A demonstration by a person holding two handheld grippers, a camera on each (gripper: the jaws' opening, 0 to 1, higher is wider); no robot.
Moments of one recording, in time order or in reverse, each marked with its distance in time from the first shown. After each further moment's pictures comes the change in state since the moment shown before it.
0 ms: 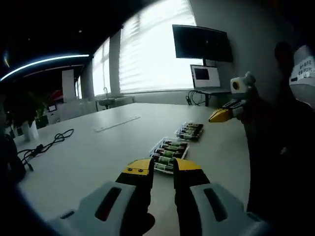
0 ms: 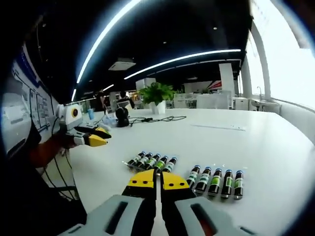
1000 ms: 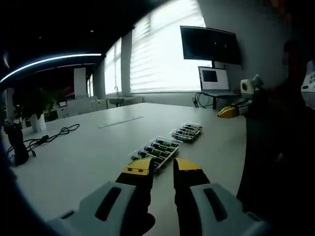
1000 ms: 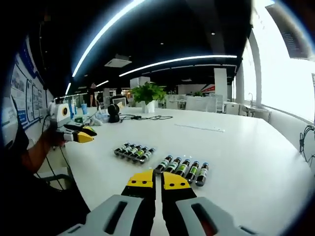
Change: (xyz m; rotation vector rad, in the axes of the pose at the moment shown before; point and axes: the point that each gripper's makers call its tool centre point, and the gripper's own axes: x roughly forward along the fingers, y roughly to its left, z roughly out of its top) left arm -0.010 -0.033 -0.014 -0.028 0.005 0.089; right arm -0.055 -0.038 -0.008 -0.044 0.005 -0.081
